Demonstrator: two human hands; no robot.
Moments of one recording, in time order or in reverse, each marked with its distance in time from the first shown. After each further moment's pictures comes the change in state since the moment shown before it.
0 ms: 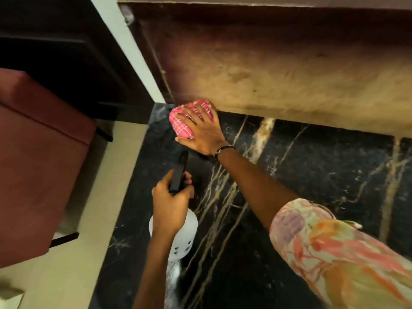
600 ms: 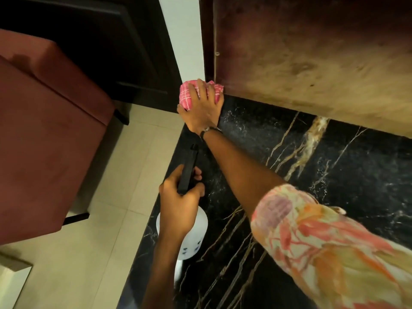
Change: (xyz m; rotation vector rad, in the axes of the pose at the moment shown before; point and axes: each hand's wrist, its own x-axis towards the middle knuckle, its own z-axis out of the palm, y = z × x) left_hand 0.024 -0.019 -0.082 -0.091 -0.010 0.020; right_hand 0.098 -0.114 0.038 0.026 0.079 0.336
